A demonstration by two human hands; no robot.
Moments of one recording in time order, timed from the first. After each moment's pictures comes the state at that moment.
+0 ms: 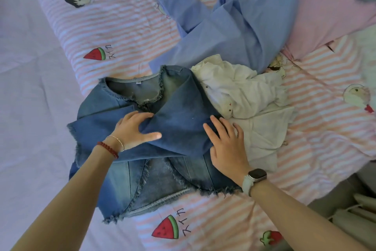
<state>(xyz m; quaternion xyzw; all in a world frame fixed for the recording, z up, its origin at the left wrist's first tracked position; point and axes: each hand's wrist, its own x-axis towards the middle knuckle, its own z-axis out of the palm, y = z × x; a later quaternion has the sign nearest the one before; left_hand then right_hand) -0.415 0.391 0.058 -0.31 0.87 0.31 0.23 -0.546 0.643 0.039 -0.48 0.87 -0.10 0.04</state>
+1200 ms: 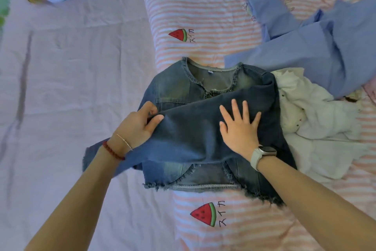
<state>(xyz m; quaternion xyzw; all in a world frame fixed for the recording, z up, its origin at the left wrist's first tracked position) -0.262 0.362 0.092 -0.39 0.85 0.36 -0.05 -0.491 0.517 0.044 -0.50 0.84 0.09 0.19</state>
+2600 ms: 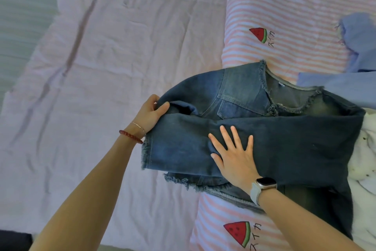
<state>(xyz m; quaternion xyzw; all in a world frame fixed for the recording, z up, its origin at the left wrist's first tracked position) -0.144 0.321 0.028 -0.60 0.52 0.59 -0.16 -0.360 0.484 0.004 -0.70 0.69 0.14 0.14</state>
